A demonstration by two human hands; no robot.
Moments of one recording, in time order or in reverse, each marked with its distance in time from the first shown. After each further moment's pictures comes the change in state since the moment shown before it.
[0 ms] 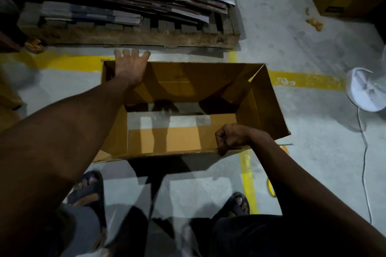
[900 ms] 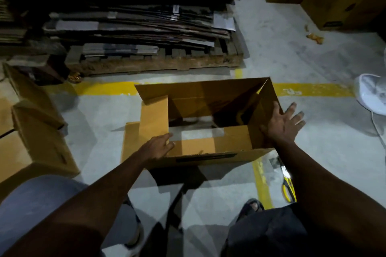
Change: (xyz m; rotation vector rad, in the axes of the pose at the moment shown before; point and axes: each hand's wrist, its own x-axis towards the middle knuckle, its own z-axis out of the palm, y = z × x) left_hand -0.200 0.027 0.032 -0.707 -0.508 0.115; right_hand -0.060 0.049 0.003 -0.051 0.988 0.586
